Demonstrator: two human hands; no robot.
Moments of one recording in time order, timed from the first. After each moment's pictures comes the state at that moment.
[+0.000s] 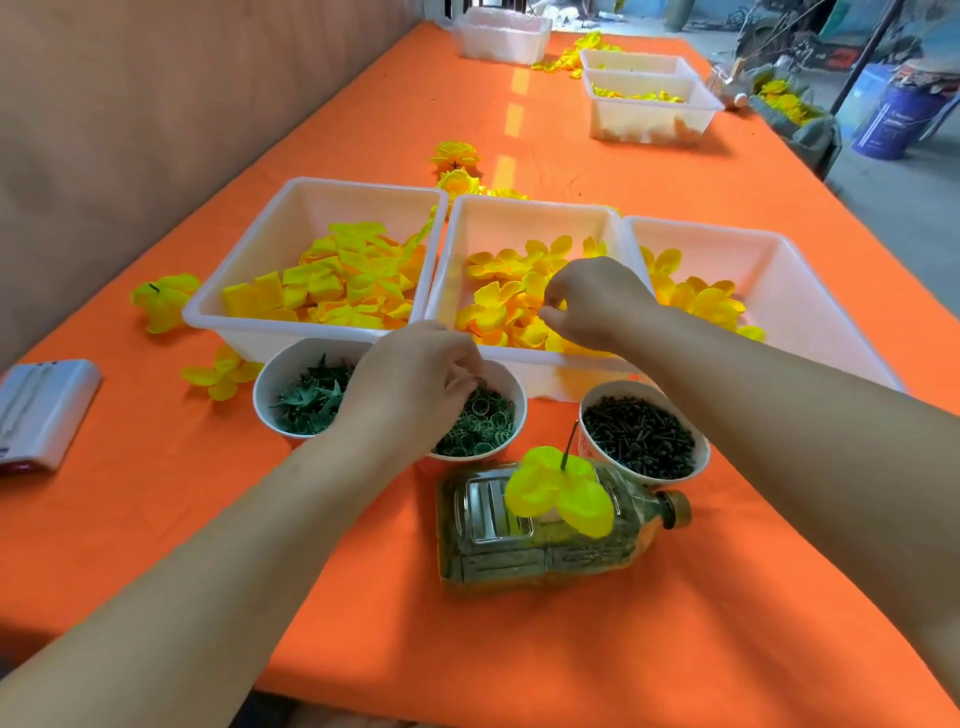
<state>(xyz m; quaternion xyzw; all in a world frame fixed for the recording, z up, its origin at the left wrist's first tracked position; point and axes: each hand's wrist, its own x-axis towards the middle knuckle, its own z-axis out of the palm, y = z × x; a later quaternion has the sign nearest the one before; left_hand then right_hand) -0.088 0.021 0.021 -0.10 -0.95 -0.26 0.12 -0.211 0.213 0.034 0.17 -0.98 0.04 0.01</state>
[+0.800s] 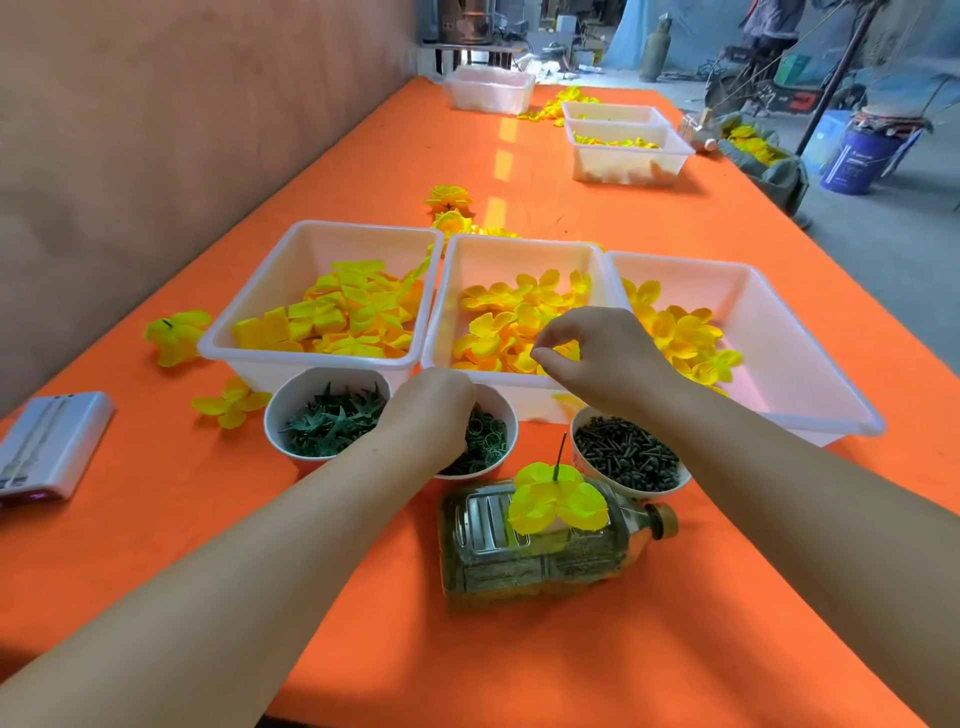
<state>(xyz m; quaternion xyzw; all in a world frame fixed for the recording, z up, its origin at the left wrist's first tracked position) -0.108 0.040 0.020 -0.09 -0.99 -0.04 -0.06 -0.146 0.228 0.042 0.21 -0.94 0.25 0.10</state>
